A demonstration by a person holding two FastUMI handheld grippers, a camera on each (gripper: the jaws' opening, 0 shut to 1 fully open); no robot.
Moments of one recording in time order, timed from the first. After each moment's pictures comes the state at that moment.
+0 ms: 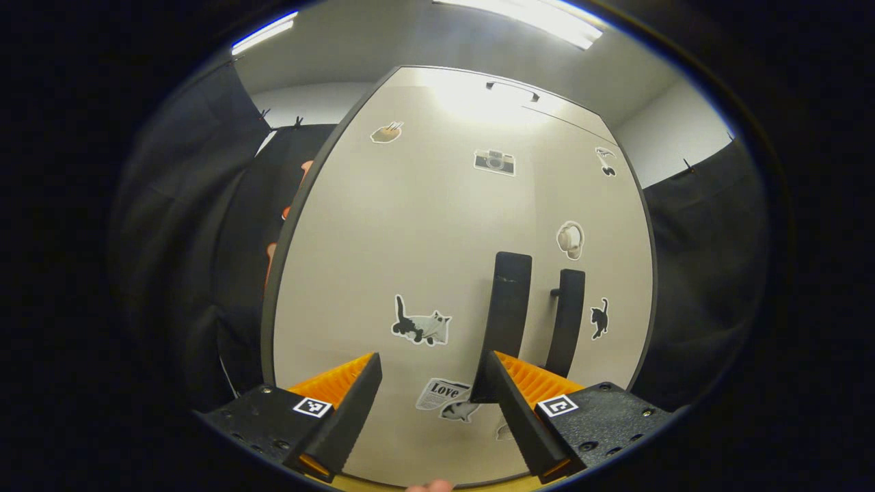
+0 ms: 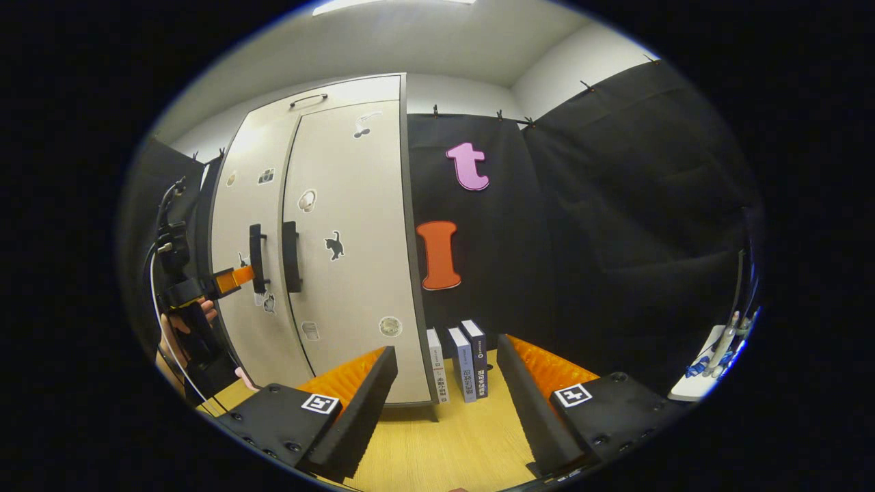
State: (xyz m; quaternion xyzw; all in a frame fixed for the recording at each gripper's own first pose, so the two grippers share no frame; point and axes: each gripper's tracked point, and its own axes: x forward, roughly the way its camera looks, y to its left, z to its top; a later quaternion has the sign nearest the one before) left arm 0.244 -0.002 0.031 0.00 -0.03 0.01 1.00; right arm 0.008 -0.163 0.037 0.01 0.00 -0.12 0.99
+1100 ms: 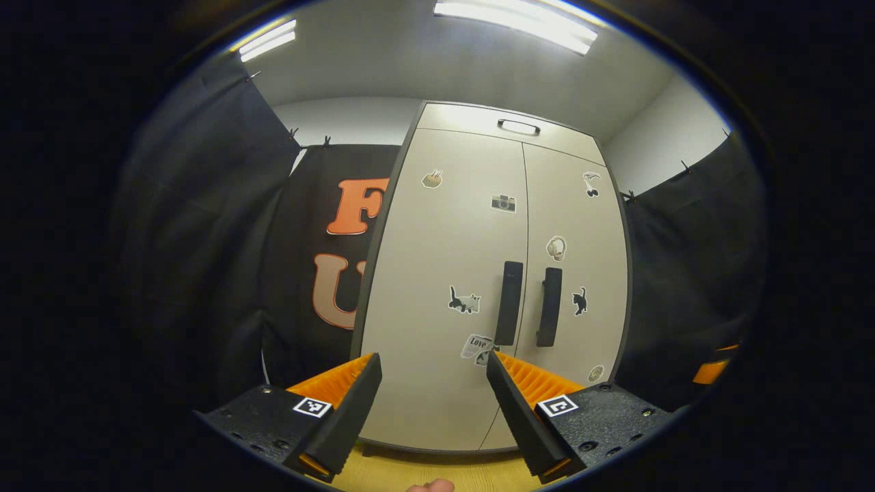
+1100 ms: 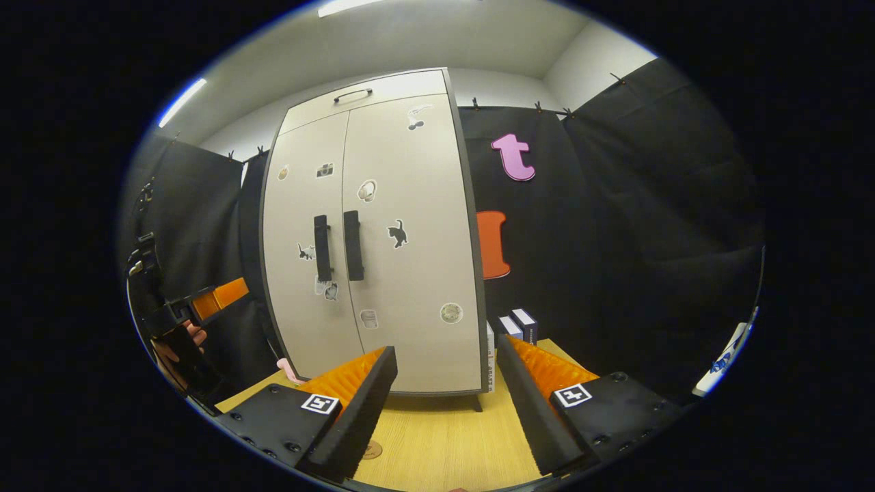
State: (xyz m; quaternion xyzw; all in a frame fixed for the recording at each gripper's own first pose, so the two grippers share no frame) left arm 0.076 0.039 0.041 0.01 -0.04 0.05 1.00; right arm 0.000 -0.083 0.019 0.02 0.03 -0.01 1.00
